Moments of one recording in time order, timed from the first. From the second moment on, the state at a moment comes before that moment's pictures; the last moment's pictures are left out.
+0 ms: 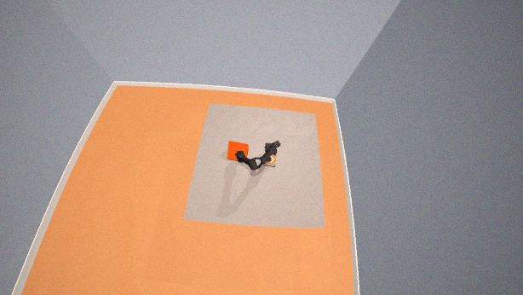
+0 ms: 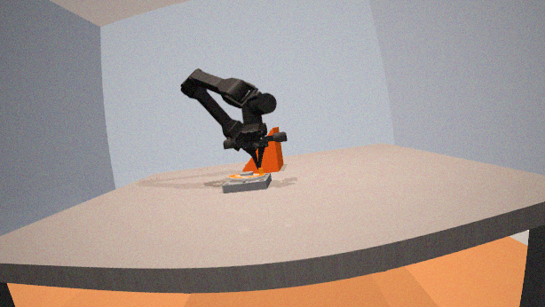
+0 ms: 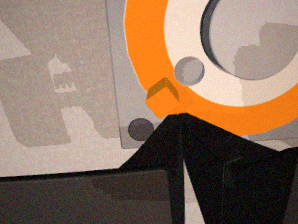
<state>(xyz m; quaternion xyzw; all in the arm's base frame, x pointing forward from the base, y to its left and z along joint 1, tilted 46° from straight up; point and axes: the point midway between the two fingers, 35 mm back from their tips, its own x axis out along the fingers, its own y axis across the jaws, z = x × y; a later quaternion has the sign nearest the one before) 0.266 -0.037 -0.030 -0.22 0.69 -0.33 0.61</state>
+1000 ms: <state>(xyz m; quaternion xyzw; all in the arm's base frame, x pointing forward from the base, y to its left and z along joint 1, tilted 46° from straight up) 0.287 -0.032 -0.041 -0.21 0.69 -0.33 0.61</state>
